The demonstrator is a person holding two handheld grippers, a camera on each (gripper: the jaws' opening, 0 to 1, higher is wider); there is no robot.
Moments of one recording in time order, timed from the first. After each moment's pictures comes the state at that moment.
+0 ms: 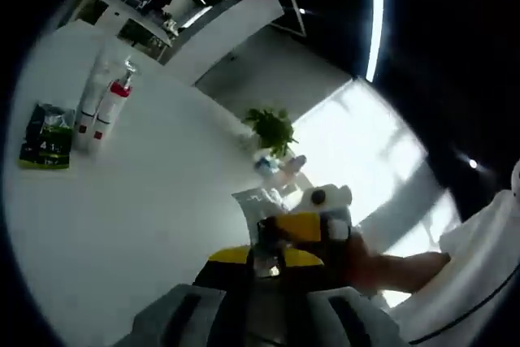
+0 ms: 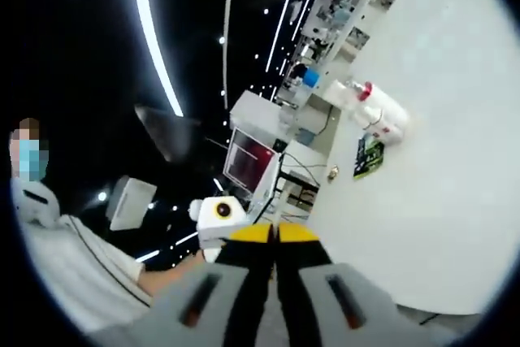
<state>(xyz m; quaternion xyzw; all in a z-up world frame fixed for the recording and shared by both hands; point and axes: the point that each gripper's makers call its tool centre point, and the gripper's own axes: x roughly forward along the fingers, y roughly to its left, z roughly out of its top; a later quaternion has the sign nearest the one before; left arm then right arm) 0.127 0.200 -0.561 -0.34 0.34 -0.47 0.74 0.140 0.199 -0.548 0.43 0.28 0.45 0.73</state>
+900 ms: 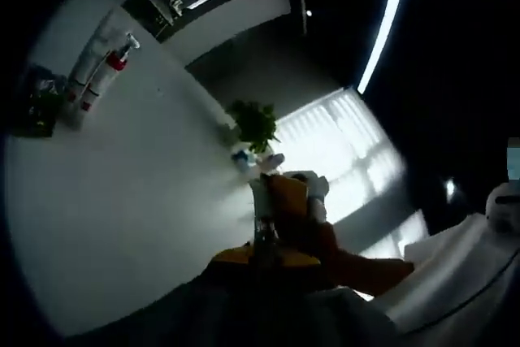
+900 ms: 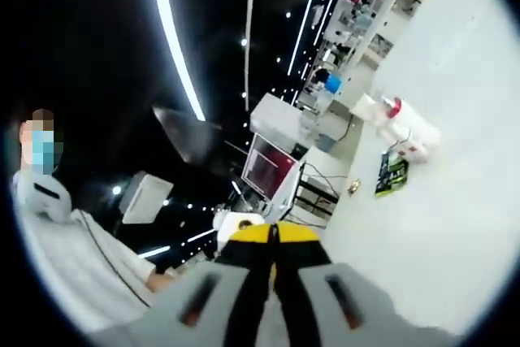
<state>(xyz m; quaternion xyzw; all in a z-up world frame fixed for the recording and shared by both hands) 0.108 0.199 -0.542 -0.40 0.36 -0.52 0.67 0.155 0.216 -0.518 0.44 0.24 0.50 0.71</state>
